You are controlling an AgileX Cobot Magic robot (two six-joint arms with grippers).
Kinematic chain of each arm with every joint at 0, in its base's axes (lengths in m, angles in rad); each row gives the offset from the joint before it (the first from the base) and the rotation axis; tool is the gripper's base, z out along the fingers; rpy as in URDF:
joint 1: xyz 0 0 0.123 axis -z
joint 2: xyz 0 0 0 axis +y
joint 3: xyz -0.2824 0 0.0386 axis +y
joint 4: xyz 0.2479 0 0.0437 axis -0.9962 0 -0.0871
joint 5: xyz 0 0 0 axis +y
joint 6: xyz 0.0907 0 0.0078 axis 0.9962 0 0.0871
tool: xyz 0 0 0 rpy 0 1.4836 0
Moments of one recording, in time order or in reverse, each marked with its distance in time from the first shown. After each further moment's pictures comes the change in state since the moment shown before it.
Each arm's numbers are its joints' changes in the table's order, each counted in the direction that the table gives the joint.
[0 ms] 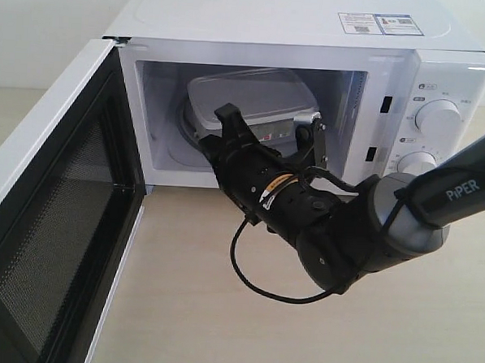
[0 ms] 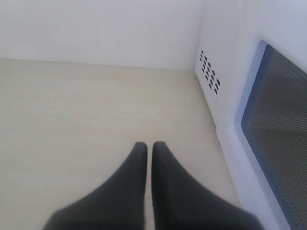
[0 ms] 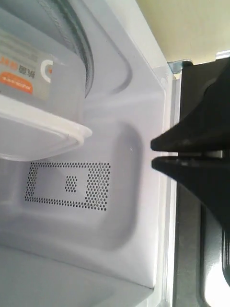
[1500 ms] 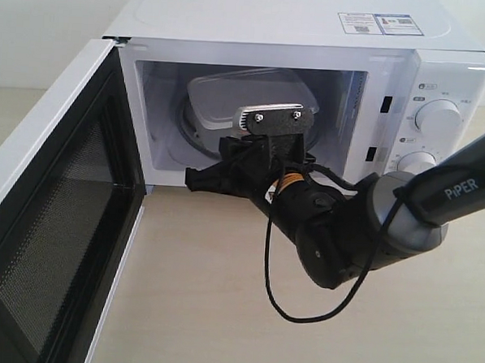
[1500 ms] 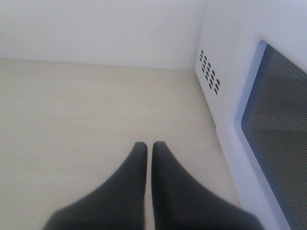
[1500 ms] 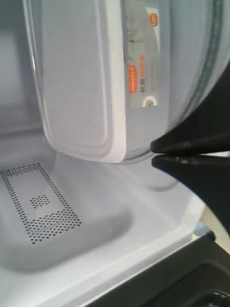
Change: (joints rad) left arm 0.000 0.000 0.000 0.000 0.000 0.000; right arm 0.000 0.000 -0.006 -0.141 0.054 -1.254
